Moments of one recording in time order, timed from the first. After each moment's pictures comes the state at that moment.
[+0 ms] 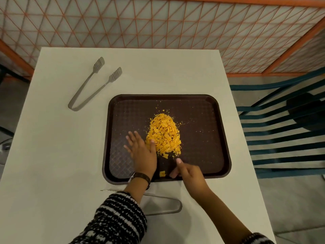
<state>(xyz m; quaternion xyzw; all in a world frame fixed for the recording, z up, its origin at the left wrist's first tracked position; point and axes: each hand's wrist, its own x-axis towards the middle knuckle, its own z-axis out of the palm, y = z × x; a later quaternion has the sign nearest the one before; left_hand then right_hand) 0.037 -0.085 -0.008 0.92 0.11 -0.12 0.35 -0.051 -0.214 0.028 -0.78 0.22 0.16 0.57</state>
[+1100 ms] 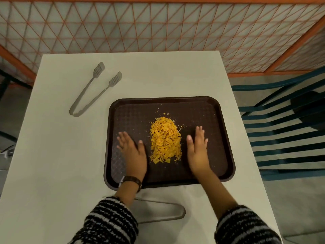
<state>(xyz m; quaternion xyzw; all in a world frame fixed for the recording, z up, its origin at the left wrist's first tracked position) 0.053 -0.059 -0.011 0.91 0.11 -0.06 0.40 0.010 -0.237 0.011 -0.84 0.26 0.03 0.47</state>
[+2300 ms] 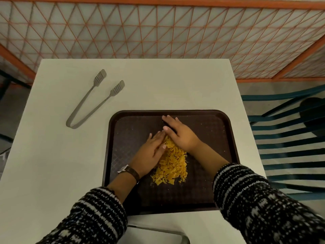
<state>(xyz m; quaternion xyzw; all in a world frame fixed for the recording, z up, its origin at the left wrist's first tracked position) 0.123 -0.075 -0.004 0.86 -0.22 -0.19 0.43 0.148 -0.246 -0.008 -0.90 -0.05 0.15 0.42</state>
